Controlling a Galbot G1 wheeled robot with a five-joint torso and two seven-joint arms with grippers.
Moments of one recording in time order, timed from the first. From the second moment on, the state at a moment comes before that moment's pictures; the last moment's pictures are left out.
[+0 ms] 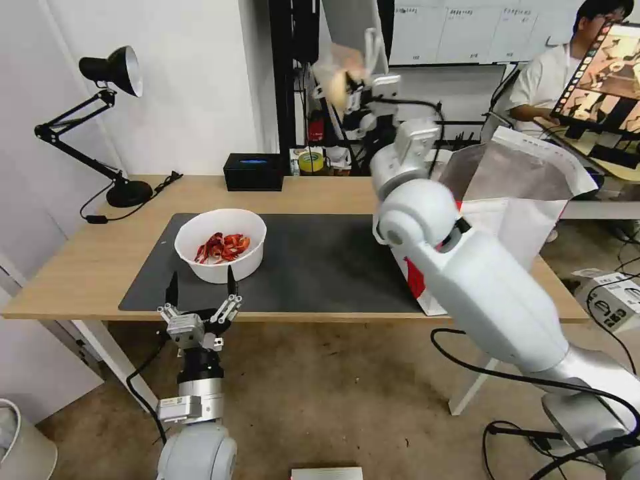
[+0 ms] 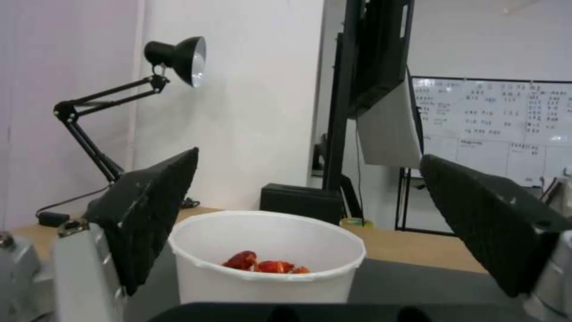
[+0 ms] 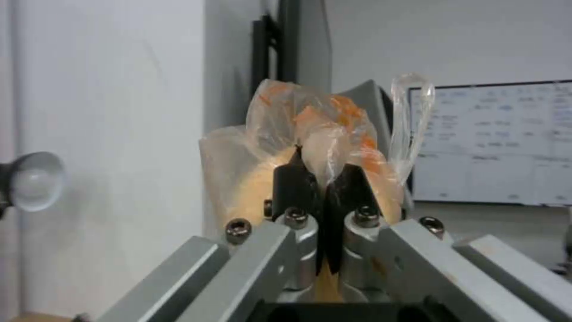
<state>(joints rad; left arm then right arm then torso) 1.53 -1.49 -0.41 -2.10 0.01 -0.36 -0.25 -0.24 1.12 -0.13 1.83 0.69 -0.29 0.56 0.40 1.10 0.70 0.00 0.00</state>
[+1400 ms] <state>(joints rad) 1.58 -1.52 -0.34 -2.14 0.08 -0.35 -0.25 -0.50 0.89 0.09 2.06 1.01 -0.59 0.92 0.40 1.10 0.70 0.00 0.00</state>
